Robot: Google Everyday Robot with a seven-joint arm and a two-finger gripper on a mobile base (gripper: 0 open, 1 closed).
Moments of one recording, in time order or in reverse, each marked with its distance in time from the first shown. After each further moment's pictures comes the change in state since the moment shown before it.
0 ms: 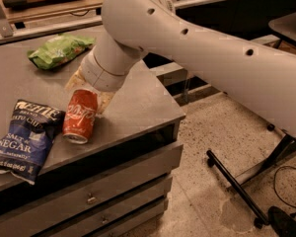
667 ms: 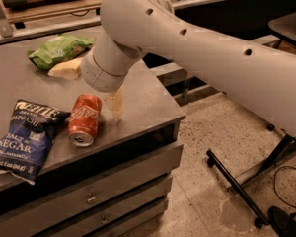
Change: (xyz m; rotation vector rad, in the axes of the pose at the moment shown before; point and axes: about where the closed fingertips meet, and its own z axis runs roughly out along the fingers) arm -0.001 0.000 0.001 -0.001 -0.001 -0.001
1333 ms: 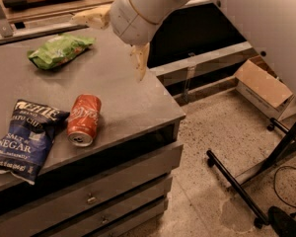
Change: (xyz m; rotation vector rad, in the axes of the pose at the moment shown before) arm 0.051 -0.018 -0.107 0.084 0.029 0.006
